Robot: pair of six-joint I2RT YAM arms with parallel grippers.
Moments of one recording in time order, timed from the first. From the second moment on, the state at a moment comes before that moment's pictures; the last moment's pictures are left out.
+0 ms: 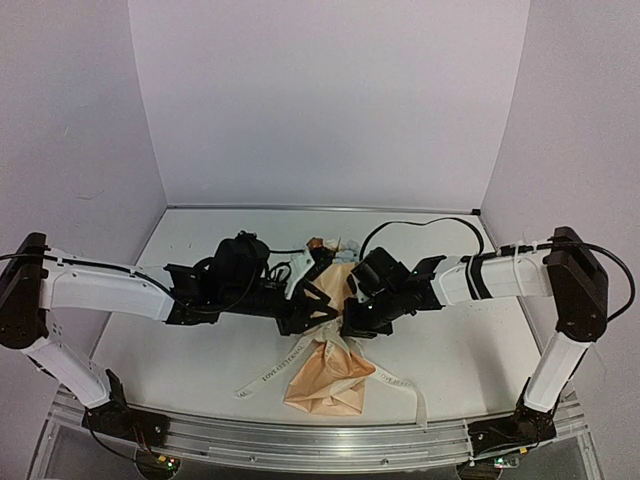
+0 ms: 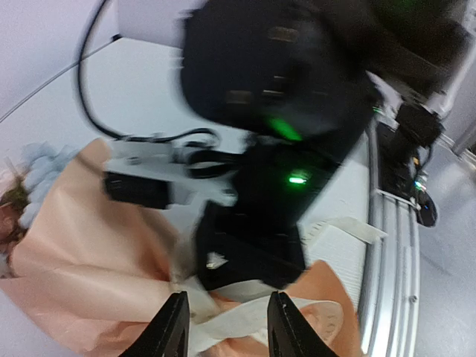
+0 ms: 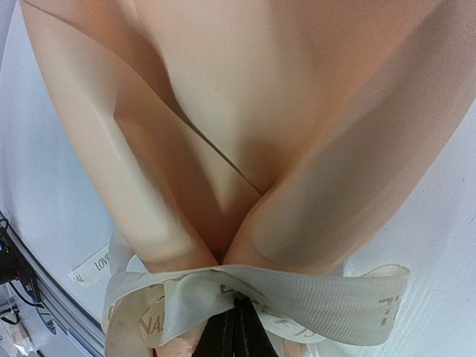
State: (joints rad) left arm -1.03 1.51 0.91 0.17 0.26 -0.04; right arm 0.91 1.78 1.10 -0.35 -0.13 0.80
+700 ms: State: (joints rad) left arm -0.95 1.79 1.17 -0.14 0.35 0.03; right arm 0.92 1.72 1.03 -0.31 -0.09 0.73
